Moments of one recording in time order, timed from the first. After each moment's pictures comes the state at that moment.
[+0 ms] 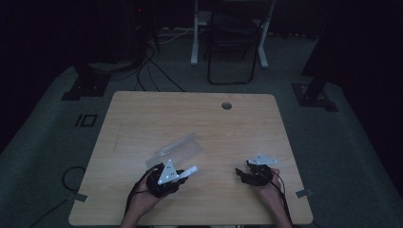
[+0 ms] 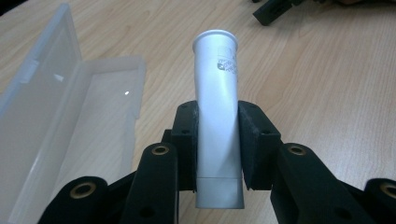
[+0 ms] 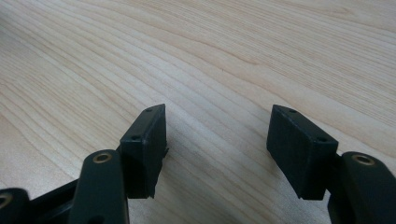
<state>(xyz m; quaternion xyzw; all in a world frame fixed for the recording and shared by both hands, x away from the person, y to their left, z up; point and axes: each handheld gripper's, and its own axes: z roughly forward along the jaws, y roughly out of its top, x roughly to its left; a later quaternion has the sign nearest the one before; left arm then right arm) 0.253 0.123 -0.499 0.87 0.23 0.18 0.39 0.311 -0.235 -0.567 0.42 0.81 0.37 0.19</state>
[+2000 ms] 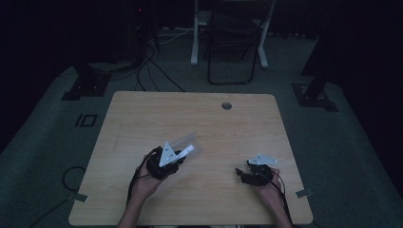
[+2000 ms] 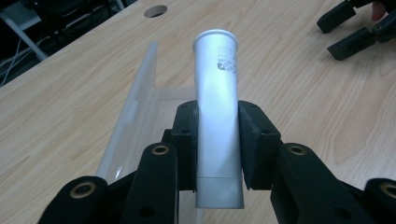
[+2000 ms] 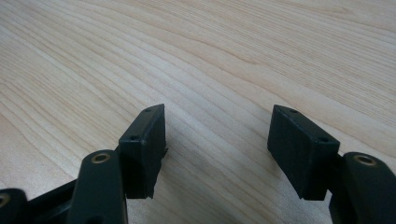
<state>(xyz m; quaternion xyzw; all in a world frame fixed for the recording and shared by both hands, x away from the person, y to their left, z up) 0.294 0.125 -0.482 0.84 0.27 0.25 0.39 0.311 -0.236 -0.567 0.42 0.81 0.37 0.19</state>
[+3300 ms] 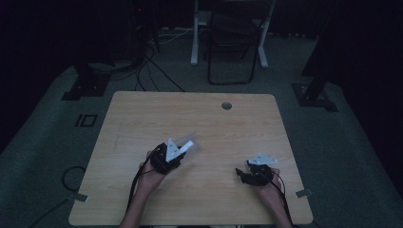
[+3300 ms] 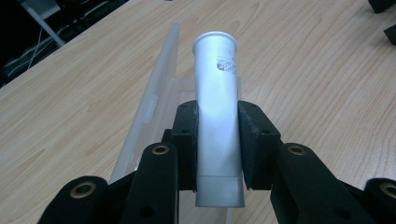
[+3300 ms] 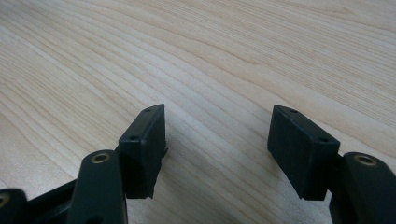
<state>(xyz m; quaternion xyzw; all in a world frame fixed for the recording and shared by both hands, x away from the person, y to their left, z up) 0.315 0.117 -0.498 0.84 0.29 0.27 0.36 0.311 -0.236 -0.567 0.42 0.81 0.37 0.19</state>
